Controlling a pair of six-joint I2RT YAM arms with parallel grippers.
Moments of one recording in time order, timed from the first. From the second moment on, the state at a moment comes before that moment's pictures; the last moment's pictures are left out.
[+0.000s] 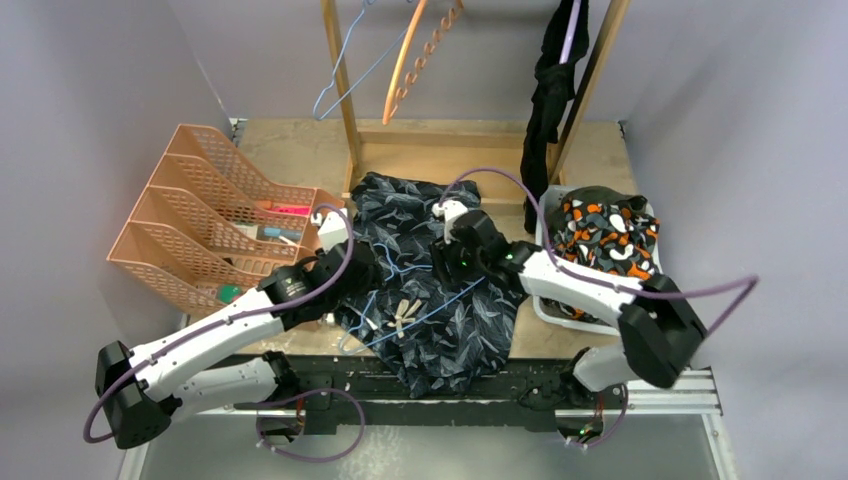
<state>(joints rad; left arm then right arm) -0.91 0.98 0.83 -0.67 -0.51 -0.97 0.79 1.38 0.83 -0.19 0.01 0.26</state>
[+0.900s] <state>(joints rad) -0.91 0.89 0.83 -0.73 -0.54 -0.99 0.79 1.83 1.10 -0.25 0.05 0.07</state>
